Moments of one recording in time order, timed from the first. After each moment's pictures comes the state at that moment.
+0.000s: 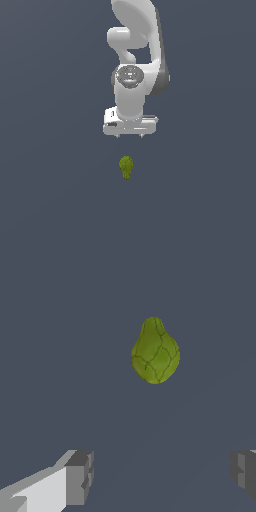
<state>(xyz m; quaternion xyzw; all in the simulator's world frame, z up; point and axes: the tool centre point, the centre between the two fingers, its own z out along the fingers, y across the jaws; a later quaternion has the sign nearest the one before) -0.016 0.007 0.152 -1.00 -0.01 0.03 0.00</state>
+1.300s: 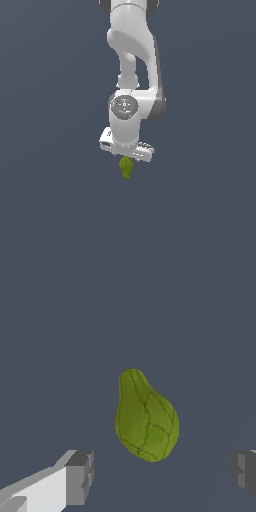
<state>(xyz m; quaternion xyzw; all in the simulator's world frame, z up) 0.056 -0.007 0.104 -0.99 0.14 0.01 0.00</state>
